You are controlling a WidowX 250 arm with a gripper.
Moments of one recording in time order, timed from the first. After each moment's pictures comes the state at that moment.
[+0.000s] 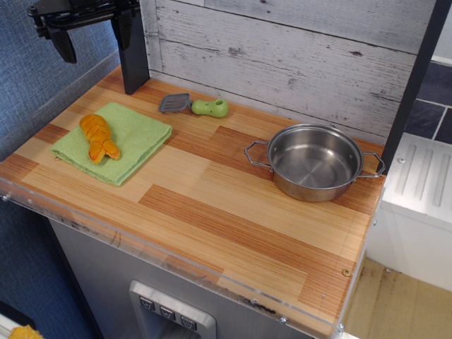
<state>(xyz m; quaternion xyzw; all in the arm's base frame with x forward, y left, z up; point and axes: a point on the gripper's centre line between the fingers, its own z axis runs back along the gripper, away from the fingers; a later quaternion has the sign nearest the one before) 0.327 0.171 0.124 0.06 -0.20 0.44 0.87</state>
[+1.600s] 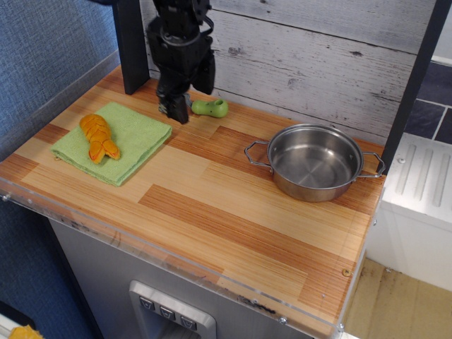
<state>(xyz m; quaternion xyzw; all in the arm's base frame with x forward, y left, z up) 0.393 0.094 0.030 -0.05 -0.14 0.68 0.72</state>
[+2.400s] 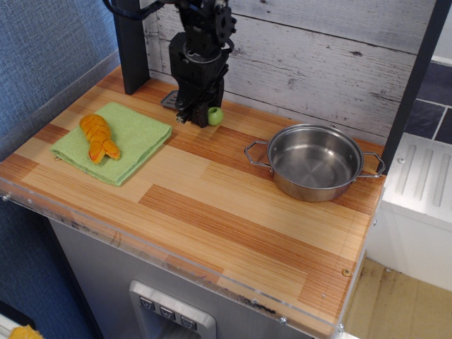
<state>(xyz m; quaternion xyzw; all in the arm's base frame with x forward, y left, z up) 0.402 0.082 0.015 -0.01 -0.16 0.68 0.72</state>
